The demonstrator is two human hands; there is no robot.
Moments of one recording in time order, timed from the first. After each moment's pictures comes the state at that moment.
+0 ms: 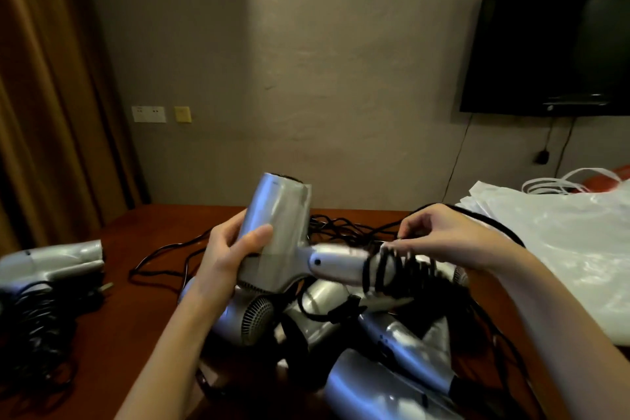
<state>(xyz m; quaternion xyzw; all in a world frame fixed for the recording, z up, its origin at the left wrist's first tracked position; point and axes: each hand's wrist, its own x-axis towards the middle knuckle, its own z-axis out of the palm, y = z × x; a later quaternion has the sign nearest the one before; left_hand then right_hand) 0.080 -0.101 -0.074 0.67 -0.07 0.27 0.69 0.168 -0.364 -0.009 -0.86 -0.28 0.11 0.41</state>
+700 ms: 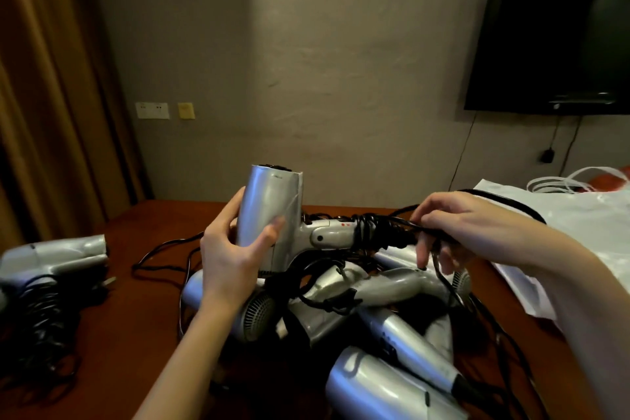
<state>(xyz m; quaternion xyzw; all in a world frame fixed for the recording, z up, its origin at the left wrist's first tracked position) 0.080 -0.110 -0.080 0.72 0.03 0.45 0.53 0.142 -0.368 0.013 -0.85 -0.26 0.13 0.44</state>
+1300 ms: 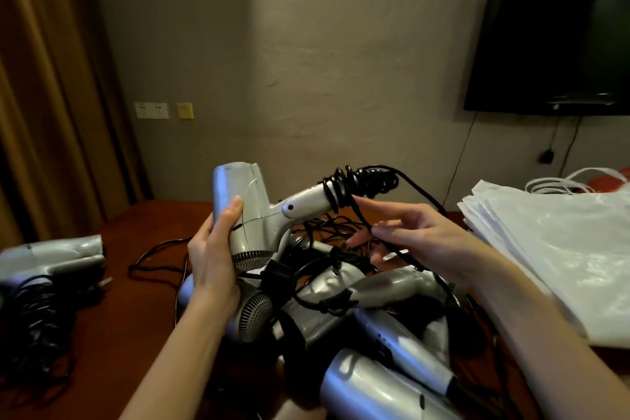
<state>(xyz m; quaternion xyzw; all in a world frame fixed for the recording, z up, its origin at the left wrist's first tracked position) 0.086 -0.108 -0.076 0.49 0.12 0.36 0.79 0.156 -0.350 -0.022 -0.69 -0.36 0.21 0.59</state>
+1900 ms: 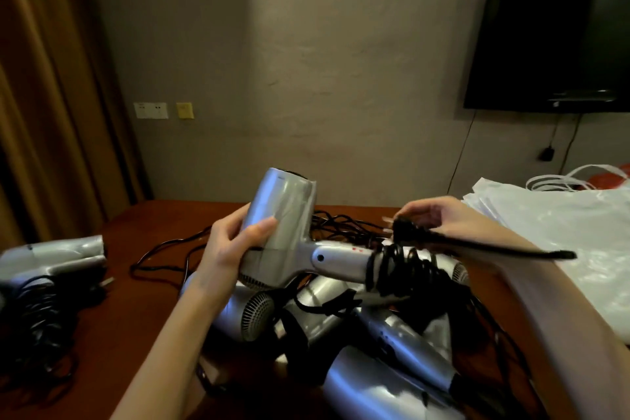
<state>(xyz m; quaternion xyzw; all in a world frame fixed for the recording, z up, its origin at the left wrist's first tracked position) 0.076 -0.105 -0.068 0.67 -0.06 0.26 0.69 0.174 -0.371 -0.012 -0.80 -0.34 0.12 0.48</state>
